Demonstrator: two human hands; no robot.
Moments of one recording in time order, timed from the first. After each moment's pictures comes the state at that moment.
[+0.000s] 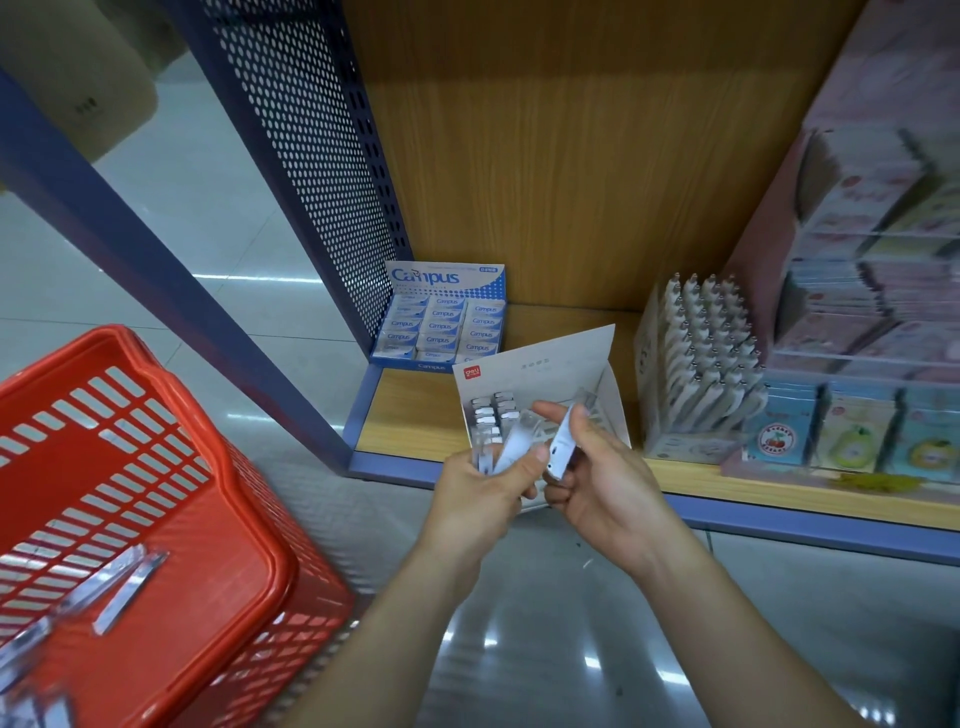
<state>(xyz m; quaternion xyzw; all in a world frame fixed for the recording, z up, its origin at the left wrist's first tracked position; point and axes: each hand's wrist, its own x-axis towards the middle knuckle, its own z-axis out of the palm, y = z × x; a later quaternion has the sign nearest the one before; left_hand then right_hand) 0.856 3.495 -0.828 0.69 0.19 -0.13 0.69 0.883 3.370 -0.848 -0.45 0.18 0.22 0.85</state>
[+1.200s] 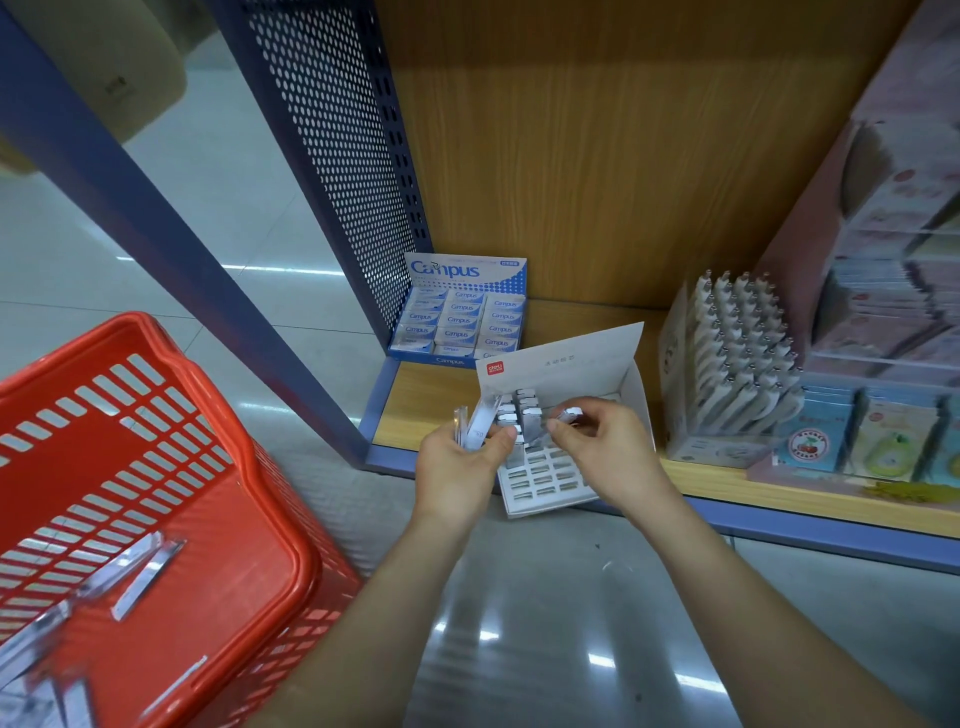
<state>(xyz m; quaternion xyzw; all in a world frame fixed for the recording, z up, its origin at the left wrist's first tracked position) 0.881 3.526 -0.856 0.73 0.25 -0.02 0.64 0.916 3.376 -0.867 -0.84 0.03 0.09 0.53</state>
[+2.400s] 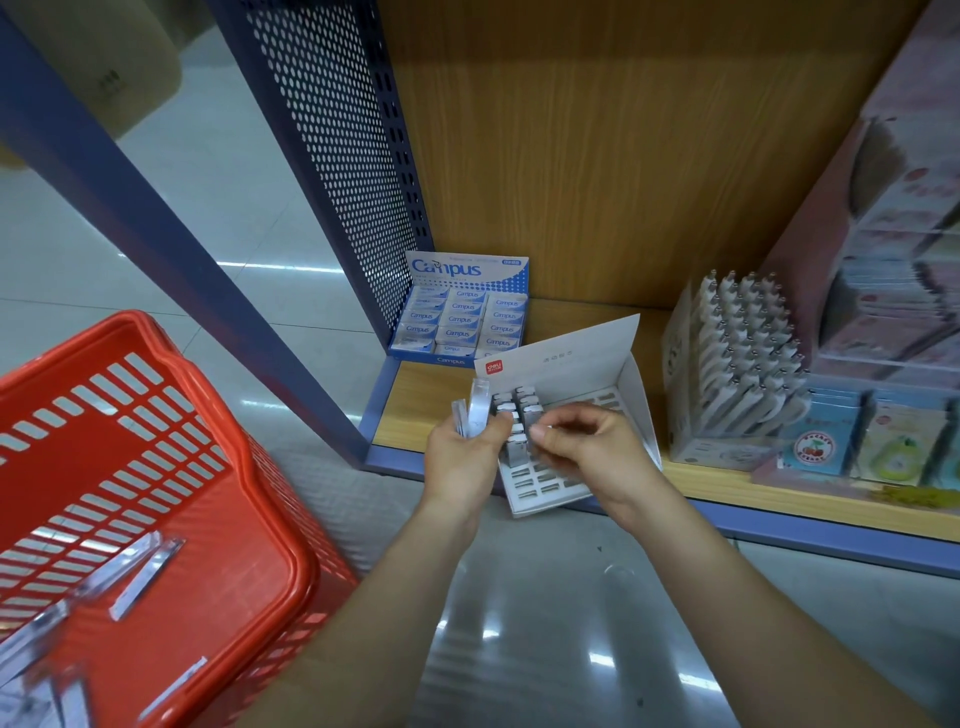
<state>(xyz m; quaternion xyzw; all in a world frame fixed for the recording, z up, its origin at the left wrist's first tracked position) 0.895 3.517 -0.851 0.66 0.28 -0.03 0.69 0.918 3.382 -0.875 -0.66 0.11 0.18 0.72</state>
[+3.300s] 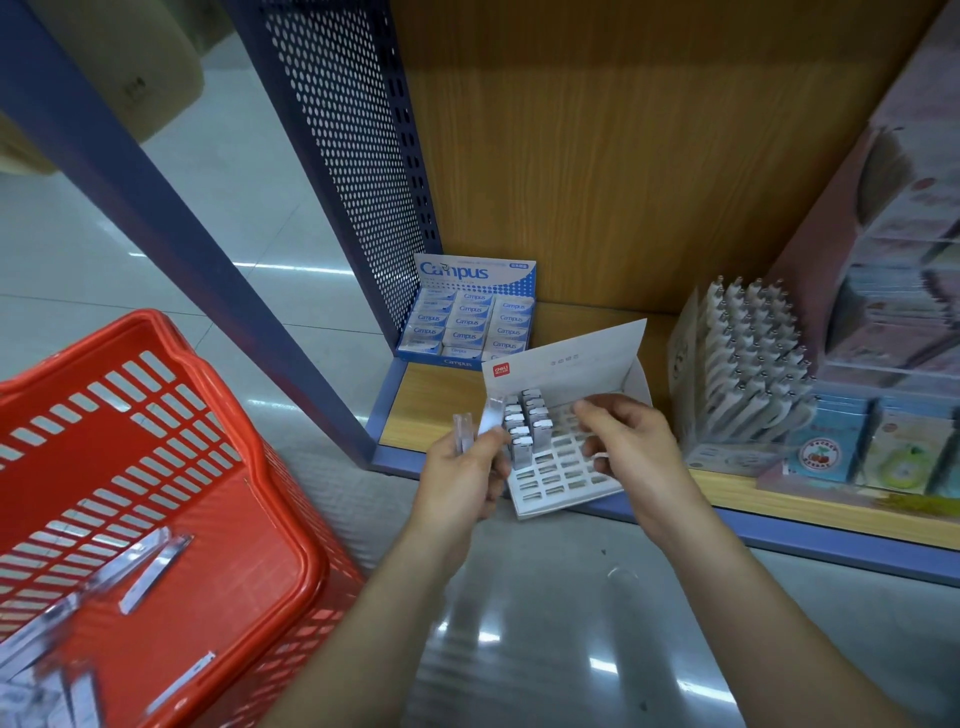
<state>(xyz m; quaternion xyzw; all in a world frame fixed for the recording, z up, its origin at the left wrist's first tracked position) 0.875 3.529 -0.840 0.66 0.28 -0.10 0.70 0.911 3.376 -0.844 -0.71 0.17 0.12 0.68</state>
